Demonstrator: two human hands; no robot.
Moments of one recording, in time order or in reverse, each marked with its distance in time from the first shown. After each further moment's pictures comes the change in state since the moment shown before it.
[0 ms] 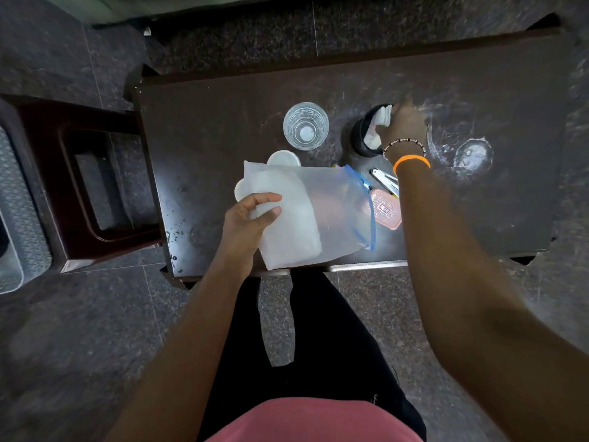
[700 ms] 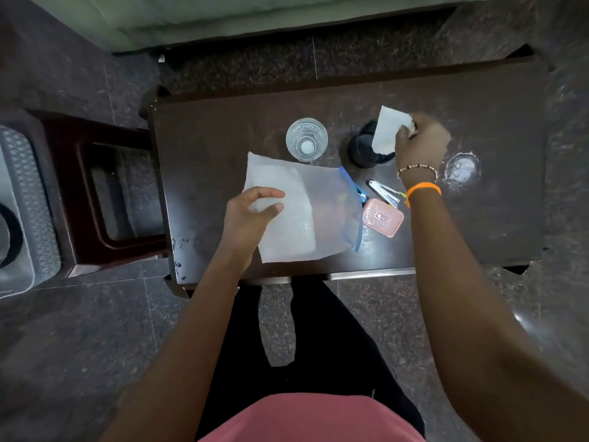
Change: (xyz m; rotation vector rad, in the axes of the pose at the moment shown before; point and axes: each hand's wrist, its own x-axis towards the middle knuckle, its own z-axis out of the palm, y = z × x) left_hand -0.008 0.023 -0.001 0.189 0.029 0.158; right_hand -0.037 0.014 -0.029 0.197 0.309 -0.067
